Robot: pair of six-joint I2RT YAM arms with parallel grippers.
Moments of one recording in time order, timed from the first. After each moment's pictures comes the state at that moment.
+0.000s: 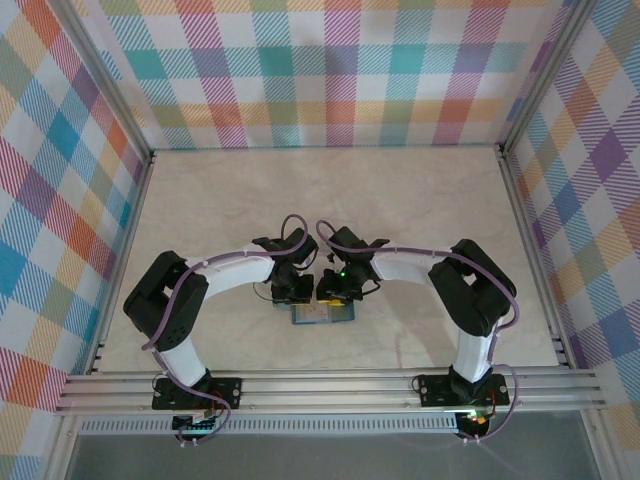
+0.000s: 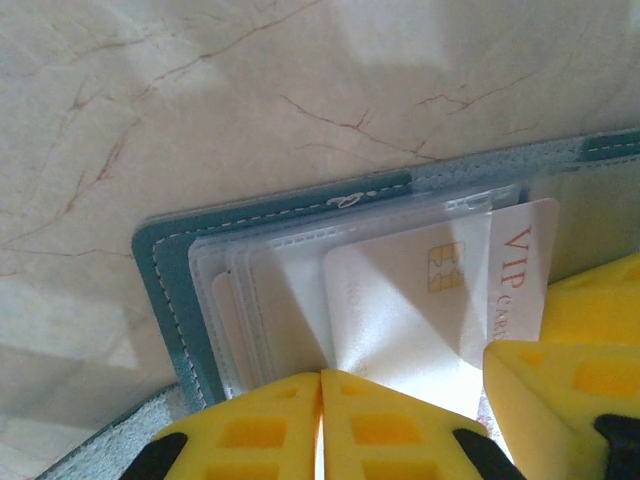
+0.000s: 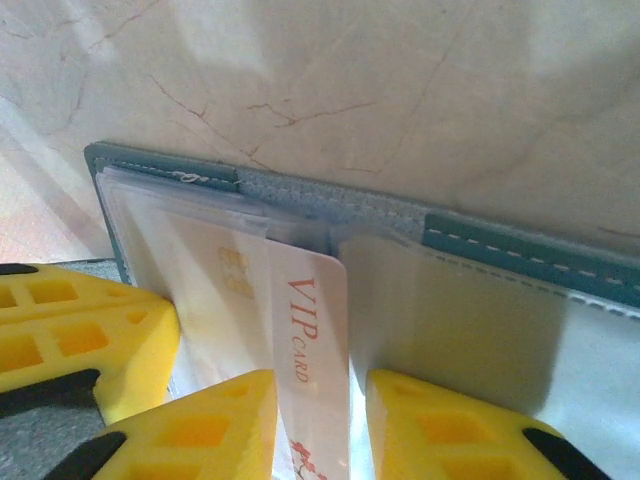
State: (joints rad) left arm -0.71 1.72 1.02 -0.69 0.18 -0.65; right arm 0.78 1.83 1.05 -0.44 -0.45 0.80
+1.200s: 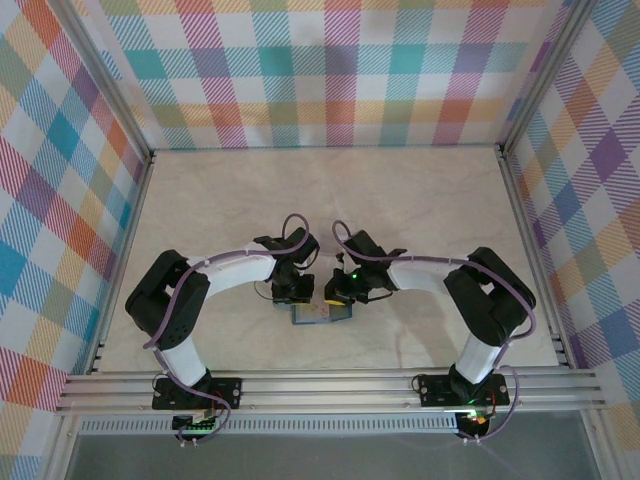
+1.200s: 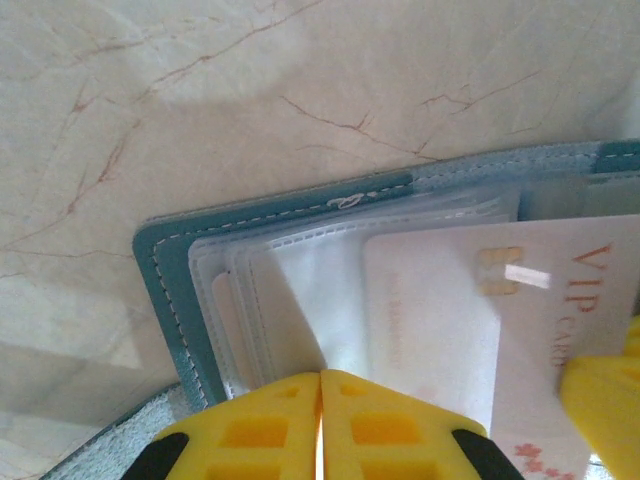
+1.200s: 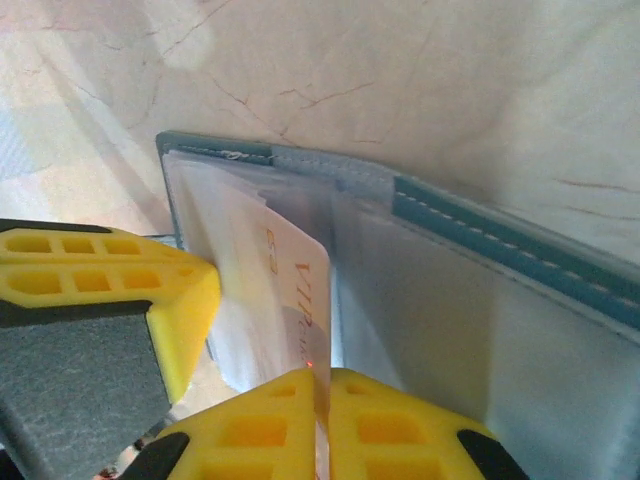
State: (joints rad) left arm -0.71 1.73 1.04 -0.71 0.18 -0.65; right arm 0.73 1.71 0.88 -0.26 -0.51 0.85
